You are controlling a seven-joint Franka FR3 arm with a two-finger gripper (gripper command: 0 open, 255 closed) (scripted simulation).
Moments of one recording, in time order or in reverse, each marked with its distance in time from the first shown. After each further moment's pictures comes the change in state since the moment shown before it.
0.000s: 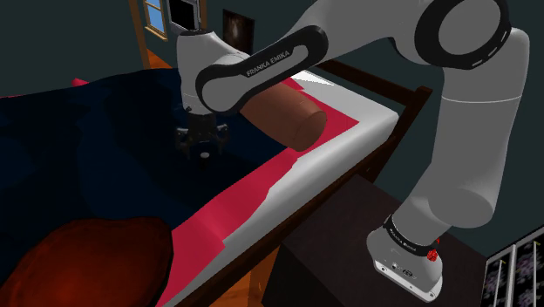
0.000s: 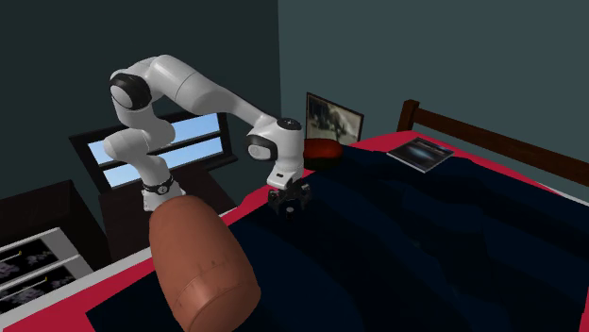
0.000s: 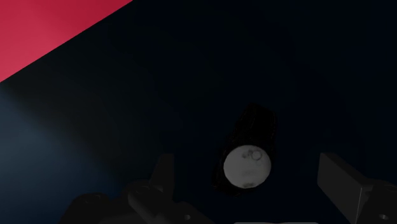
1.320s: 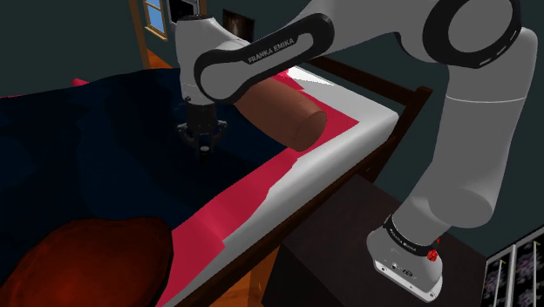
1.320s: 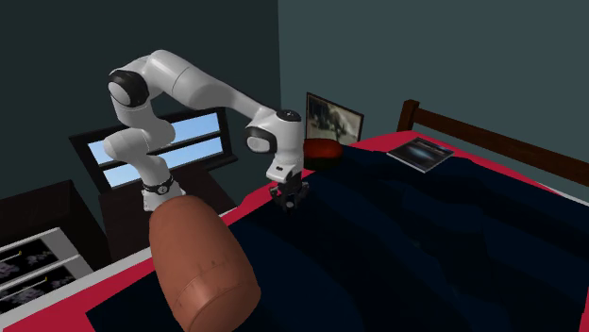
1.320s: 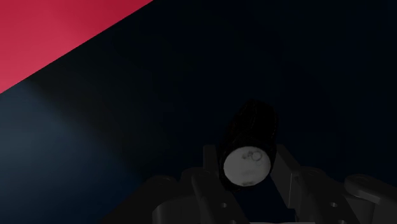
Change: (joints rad) arm -0.007 -0.032 0.008 0.023 0.018 -0.052 -0.013
